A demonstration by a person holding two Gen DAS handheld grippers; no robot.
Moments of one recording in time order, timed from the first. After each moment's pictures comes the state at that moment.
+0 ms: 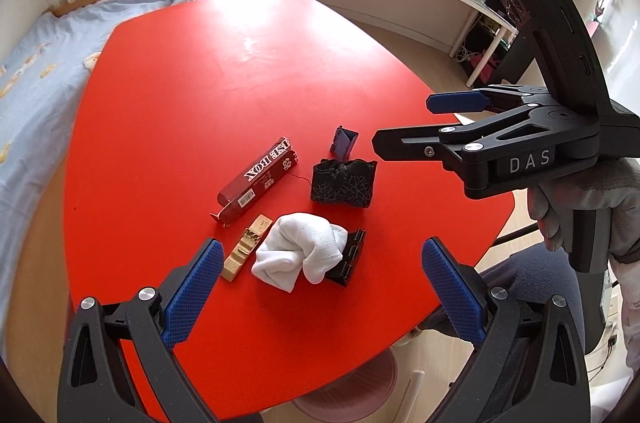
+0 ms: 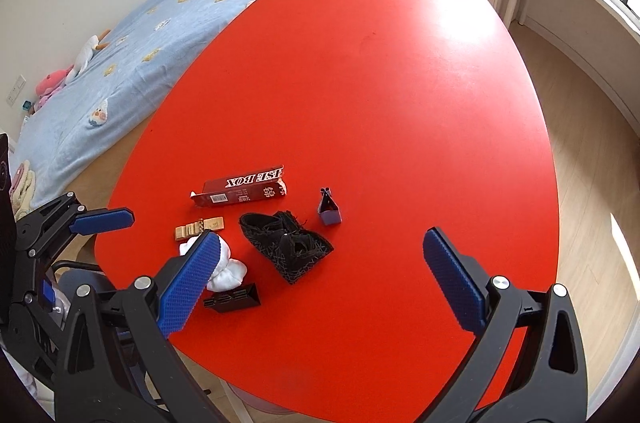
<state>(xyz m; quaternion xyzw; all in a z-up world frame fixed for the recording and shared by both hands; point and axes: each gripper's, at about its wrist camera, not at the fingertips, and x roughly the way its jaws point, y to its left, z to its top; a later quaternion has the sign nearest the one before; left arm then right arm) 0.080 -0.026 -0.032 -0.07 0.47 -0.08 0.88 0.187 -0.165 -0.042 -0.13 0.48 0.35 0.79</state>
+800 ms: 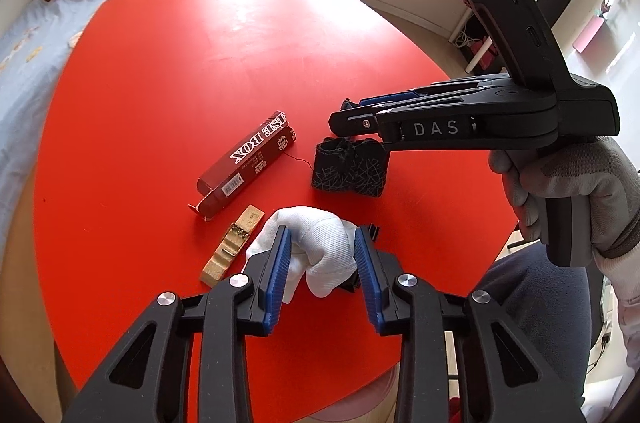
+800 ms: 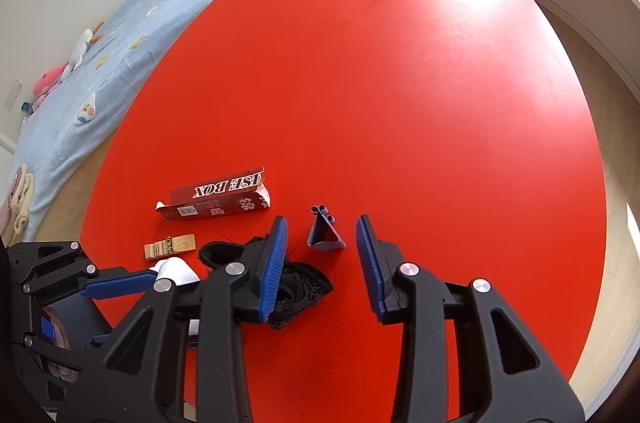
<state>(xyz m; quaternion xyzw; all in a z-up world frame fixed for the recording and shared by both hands) 0.102 -0.024 -0.061 -0.08 0.50 -0.09 0.86 0.215 -0.141 -0.086 -0.12 0.52 0.36 0.77</state>
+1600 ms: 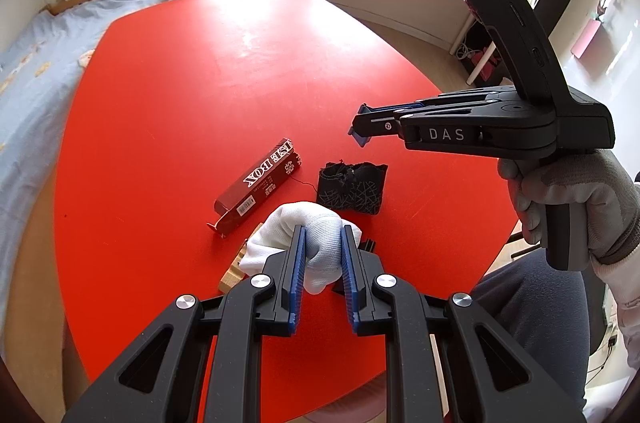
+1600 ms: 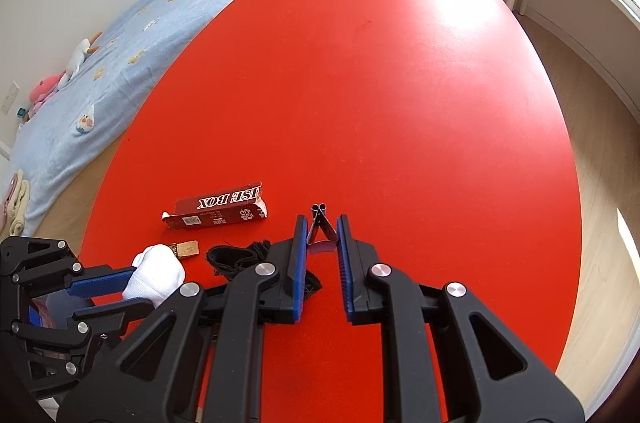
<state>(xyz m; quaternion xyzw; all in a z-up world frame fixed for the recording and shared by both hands) 0.086 -0.024 -0.039 -0.07 0.47 -0.08 0.87 0.210 -0.154 -0.061 -0.12 0.49 0.35 0.79</state>
